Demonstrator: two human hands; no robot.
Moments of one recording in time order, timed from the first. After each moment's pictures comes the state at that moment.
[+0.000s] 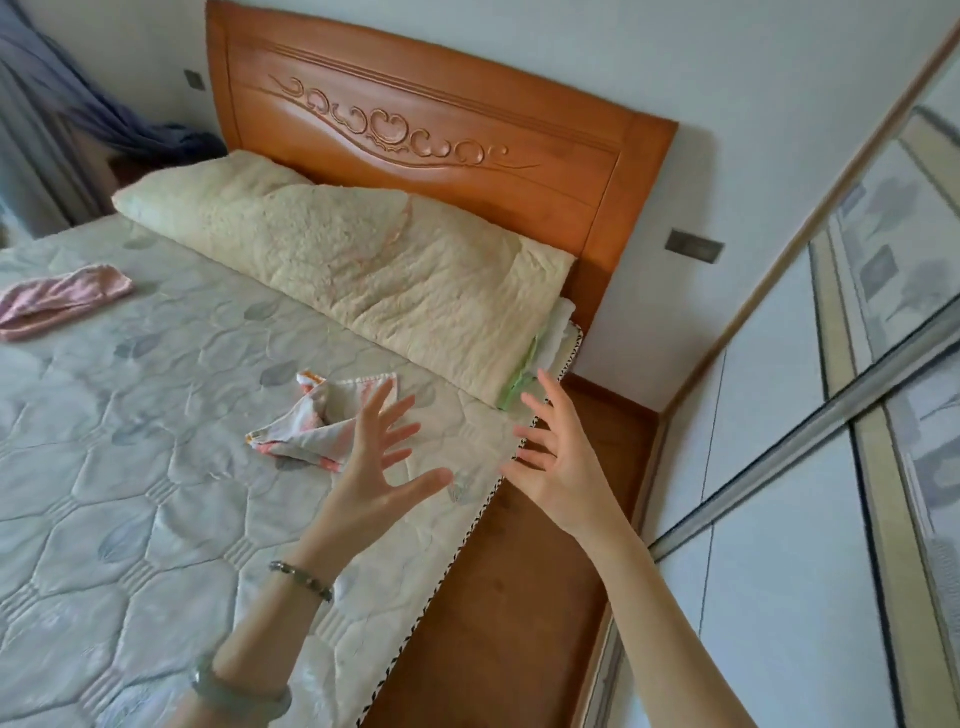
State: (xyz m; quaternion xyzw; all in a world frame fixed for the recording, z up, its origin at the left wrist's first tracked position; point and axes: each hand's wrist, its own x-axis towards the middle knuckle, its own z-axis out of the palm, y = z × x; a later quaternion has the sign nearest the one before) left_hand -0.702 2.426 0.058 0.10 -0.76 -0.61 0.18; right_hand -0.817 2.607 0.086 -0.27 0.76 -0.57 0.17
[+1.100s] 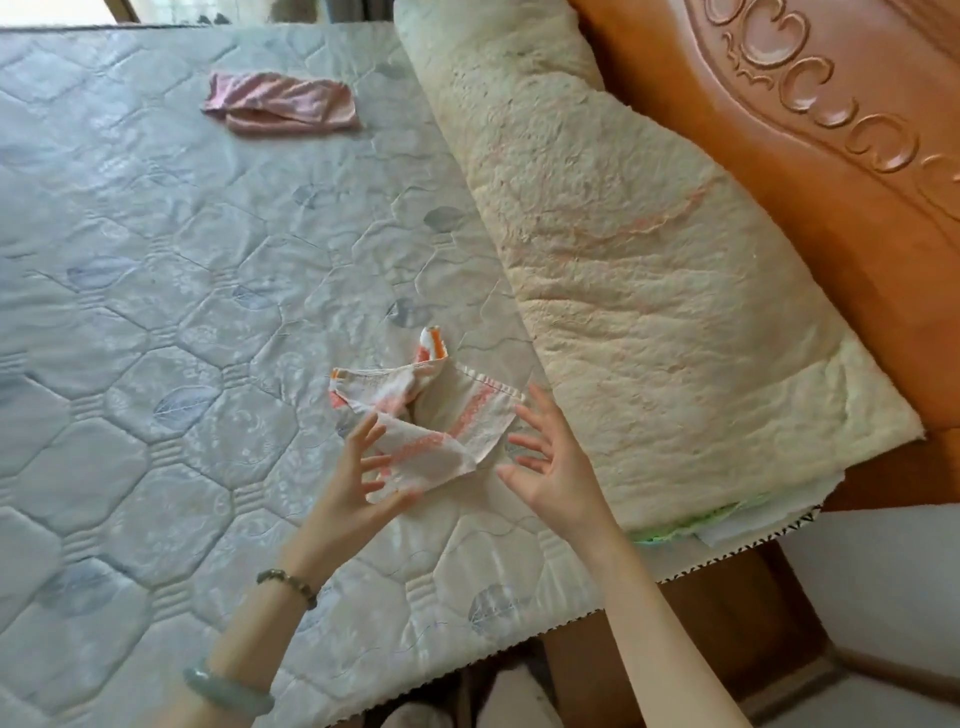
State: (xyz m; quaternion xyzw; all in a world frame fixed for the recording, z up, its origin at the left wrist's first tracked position) left_hand -0.878 2.232 -0.098 0.50 -0.61 -0.57 0.23; right_hand -1.106 2.285 -0.045 -0.43 0.68 -0.38 0.45
